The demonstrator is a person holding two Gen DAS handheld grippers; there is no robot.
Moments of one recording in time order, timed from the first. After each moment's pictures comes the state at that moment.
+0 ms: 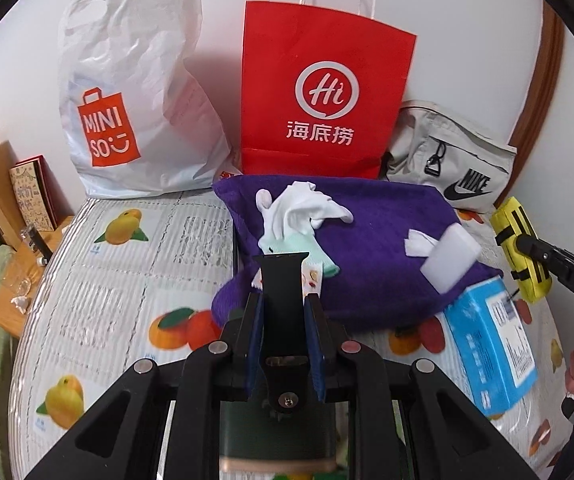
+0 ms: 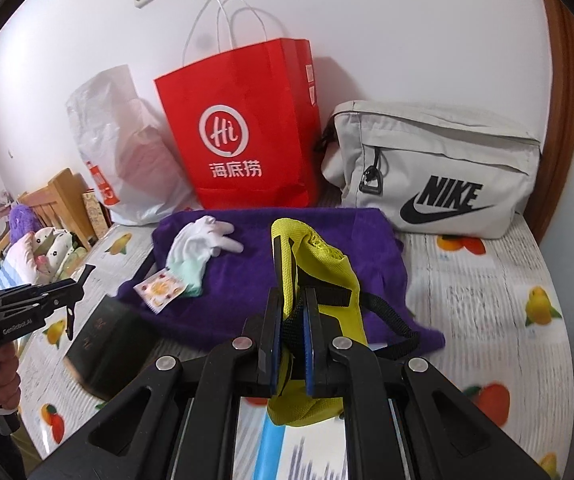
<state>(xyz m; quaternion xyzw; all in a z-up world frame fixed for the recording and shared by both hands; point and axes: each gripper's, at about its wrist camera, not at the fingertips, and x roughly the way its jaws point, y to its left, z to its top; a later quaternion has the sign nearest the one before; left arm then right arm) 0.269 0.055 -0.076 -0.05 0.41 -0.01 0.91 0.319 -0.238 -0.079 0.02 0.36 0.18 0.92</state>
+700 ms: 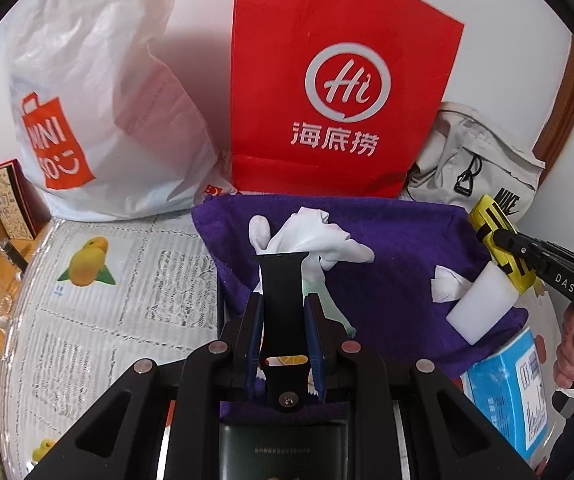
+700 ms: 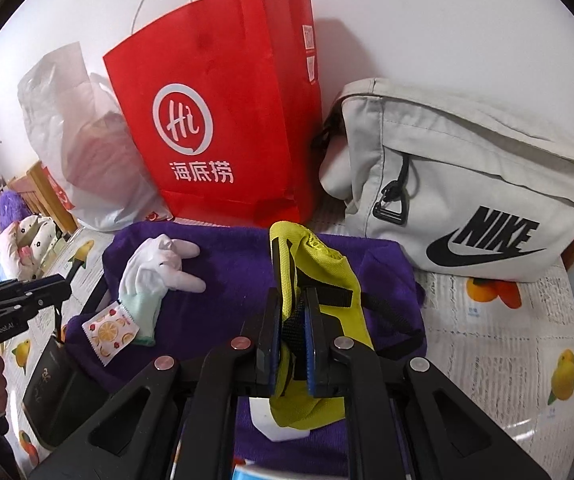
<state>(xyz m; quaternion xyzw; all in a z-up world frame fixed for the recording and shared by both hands) 0.360 0.058 -0.097 -0.06 0.43 -0.01 0.90 0.428 -0.215 -0.105 0.00 0.40 0.19 0.90</state>
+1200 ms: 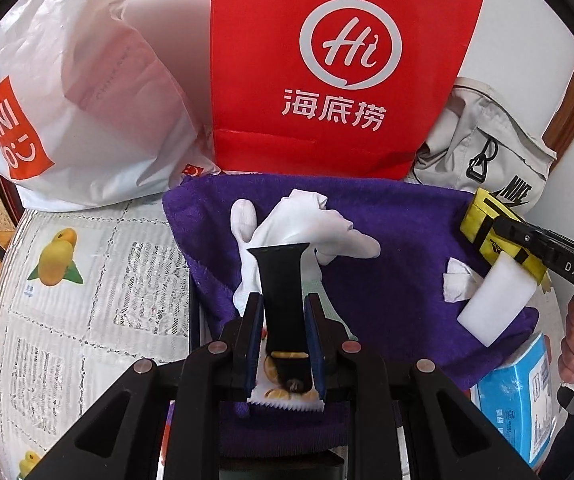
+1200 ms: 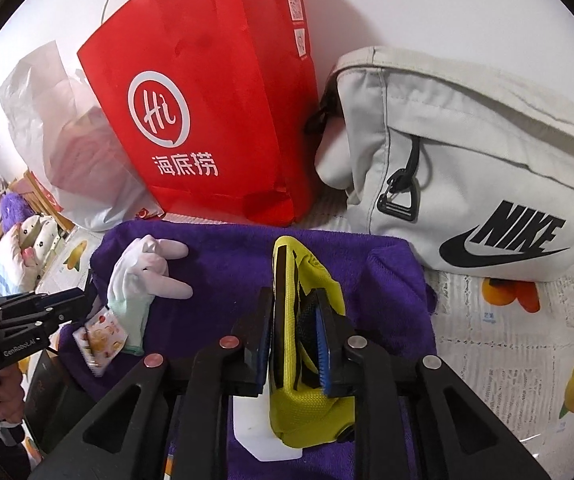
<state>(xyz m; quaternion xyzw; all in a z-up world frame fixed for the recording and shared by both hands) 0.389 0.050 -0.122 -0.06 0.47 -0.02 0.88 0.454 -0.217 -0.119 0.01 0.43 0.20 0.88</state>
